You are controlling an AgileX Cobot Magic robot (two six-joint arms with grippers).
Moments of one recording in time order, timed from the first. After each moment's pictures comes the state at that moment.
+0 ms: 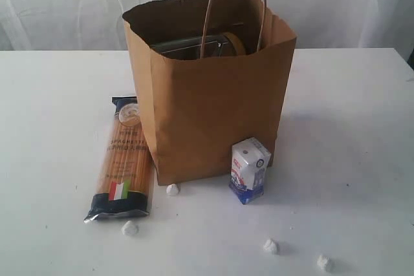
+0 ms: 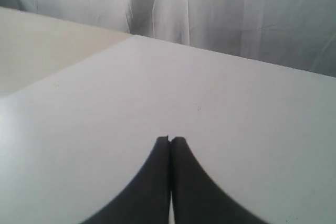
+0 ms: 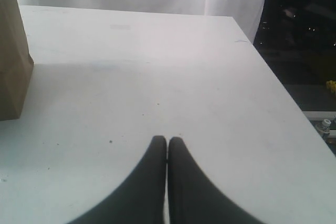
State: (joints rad) left arm 0.11 0.20 -0.19 1.01 0.46 -1.07; right arm 0.01 0.00 0.00 -0.19 0.34 0.15
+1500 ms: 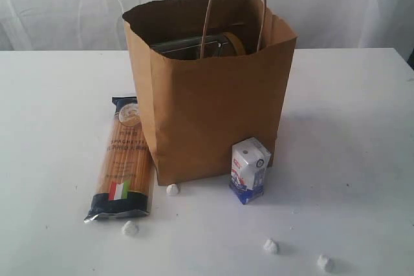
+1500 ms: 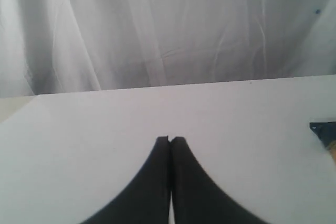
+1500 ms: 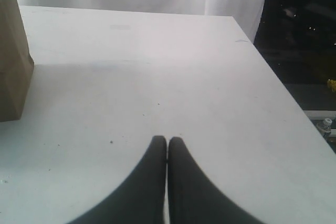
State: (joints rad) left arm 0.03 0.20 -0.12 1.19 0.13 -1.07; right arm 0.01 0.00 0.00 -0.19 0.34 0.16
